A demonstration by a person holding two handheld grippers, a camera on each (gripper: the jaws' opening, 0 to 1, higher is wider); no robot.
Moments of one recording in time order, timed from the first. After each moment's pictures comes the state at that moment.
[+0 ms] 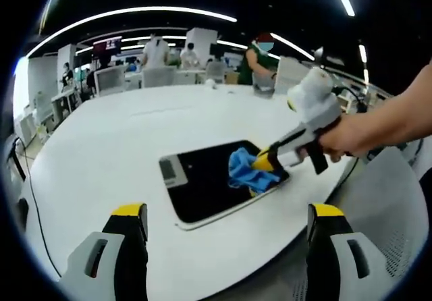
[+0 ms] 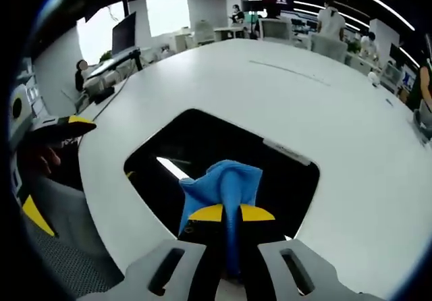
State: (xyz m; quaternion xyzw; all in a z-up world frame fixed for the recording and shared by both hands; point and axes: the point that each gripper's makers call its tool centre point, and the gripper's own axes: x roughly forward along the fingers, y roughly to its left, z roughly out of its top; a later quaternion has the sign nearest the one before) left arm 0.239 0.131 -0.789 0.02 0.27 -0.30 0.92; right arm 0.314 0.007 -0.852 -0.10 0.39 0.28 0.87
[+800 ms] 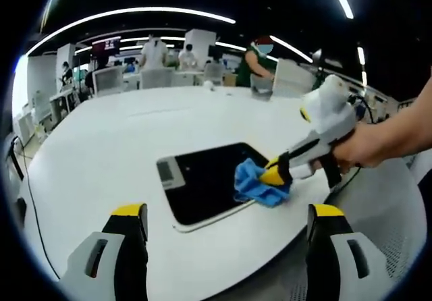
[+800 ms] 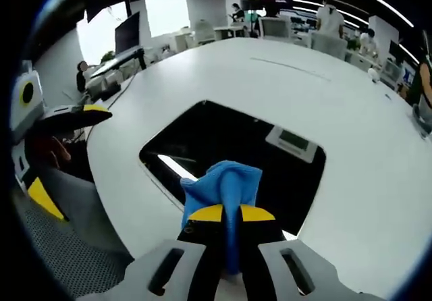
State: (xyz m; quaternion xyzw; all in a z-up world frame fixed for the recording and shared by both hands) left arm 0.239 0.129 -0.785 0.01 0.25 -0.31 0.92; right arm 0.284 0.008 -0.853 -0.10 0.40 0.28 0.87
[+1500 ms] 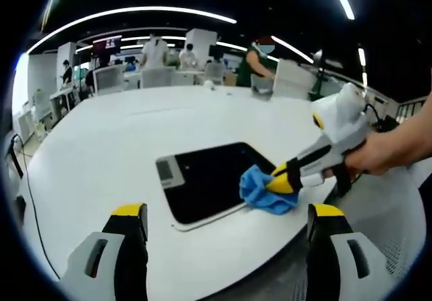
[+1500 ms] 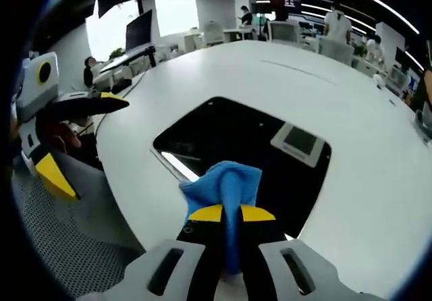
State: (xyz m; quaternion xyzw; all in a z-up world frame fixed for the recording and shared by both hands) left arm 0.237 0.128 -0.788 0.00 0.27 -0.31 0.91; right arm 0.267 0.013 -0.853 -0.11 0.39 0.30 0.86
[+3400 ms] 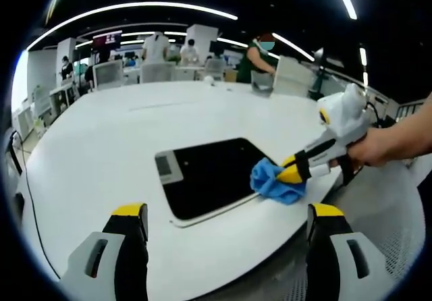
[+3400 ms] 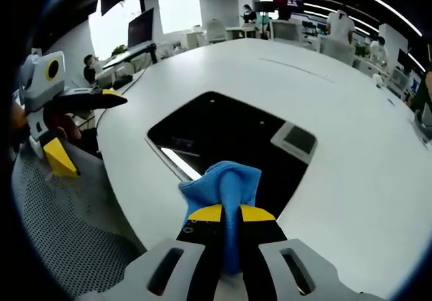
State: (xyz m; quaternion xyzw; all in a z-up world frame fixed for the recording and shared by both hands) left arm 0.236 0.128 -0.792 0.00 0.28 -0.31 0.91; right arm 0.265 -0.018 -0.852 -0.12 0.39 0.31 0.86
